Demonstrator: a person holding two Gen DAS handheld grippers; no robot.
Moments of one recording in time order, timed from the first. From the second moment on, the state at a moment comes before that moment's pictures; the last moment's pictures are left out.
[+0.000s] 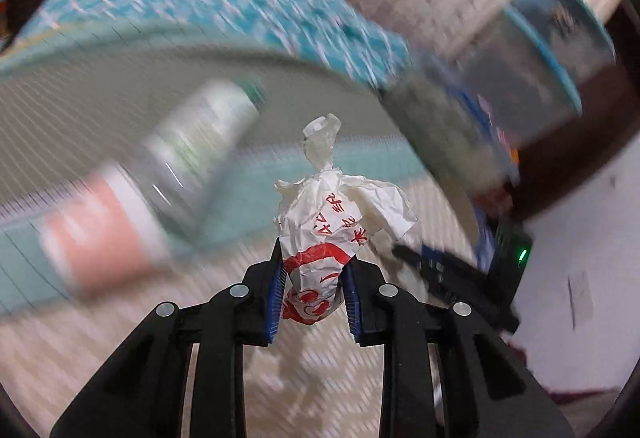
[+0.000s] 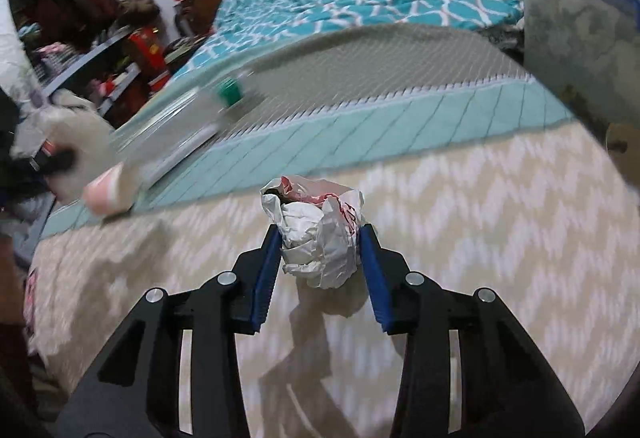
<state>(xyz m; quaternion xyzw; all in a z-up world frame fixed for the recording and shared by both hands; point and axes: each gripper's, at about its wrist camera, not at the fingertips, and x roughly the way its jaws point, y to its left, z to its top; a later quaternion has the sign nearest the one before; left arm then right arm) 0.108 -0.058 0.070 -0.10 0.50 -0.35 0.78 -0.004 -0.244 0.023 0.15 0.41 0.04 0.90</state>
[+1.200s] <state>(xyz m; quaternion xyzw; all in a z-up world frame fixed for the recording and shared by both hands) 0.009 -0.092 0.021 0.01 0.52 -0.27 0.81 -0.110 -0.191 0.018 0.12 0.38 0.05 0.92</state>
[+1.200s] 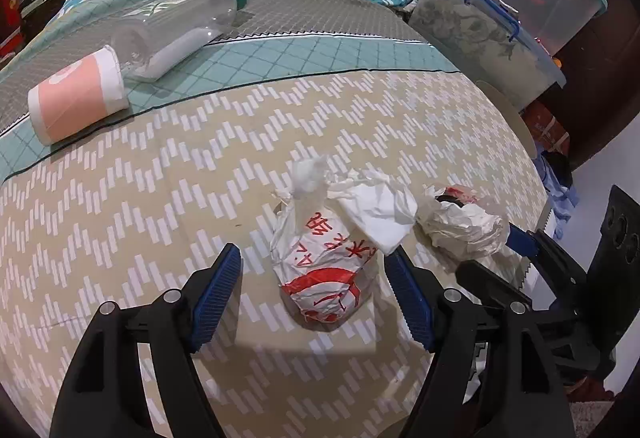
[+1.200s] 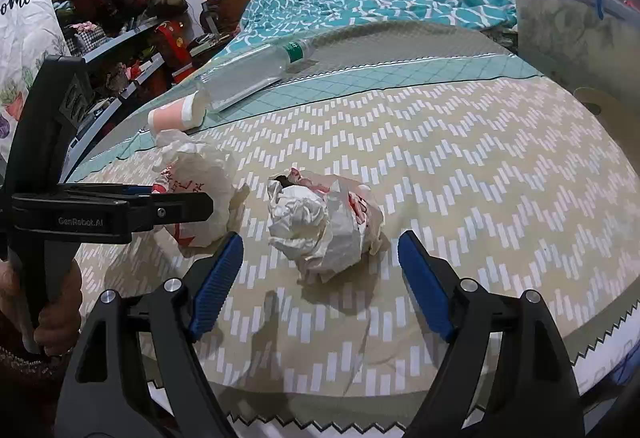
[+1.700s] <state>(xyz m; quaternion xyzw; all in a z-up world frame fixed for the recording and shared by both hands) 0.008 -0.099 0.016 0.04 0.51 -0.25 0.82 -0.096 -0.195 0.007 0.13 0.39 0.04 0.91</state>
